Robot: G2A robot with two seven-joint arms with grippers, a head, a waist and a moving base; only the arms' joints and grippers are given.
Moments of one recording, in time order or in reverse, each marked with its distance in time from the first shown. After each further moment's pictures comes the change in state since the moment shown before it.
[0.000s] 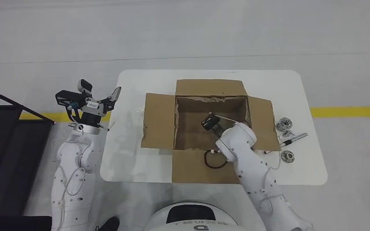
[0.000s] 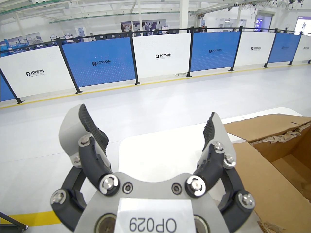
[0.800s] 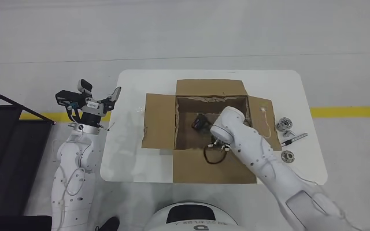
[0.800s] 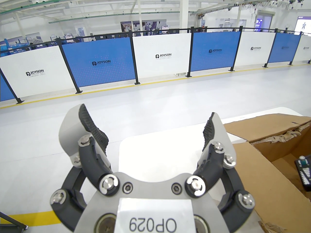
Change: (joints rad) left arm 0.000 0.000 0.000 0.000 0.000 0.000 0.000; right arm 0.306 0.176 -0.297 0.264 0.477 -0.020 0.000
